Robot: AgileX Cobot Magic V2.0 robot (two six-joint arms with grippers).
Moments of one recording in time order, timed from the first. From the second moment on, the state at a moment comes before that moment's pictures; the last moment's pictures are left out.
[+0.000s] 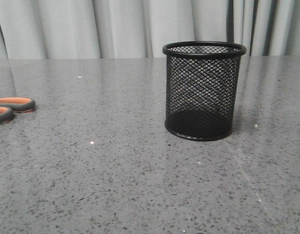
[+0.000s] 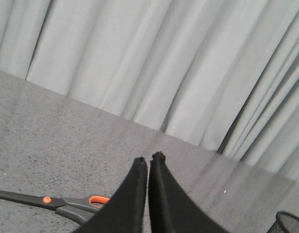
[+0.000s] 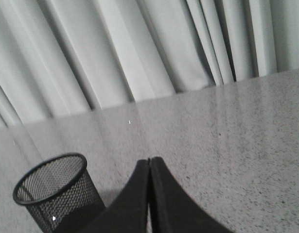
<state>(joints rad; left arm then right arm) -0.05 0.10 -0.36 -0.47 0.34 0.00 0.05 0.11 -0.35 0.34 0.37 -0.08</state>
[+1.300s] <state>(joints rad) -0.05 1.01 -1.10 -0.29 1.16 0.56 0.05 0.85 -0.95 0.25 0.95 -0.13</state>
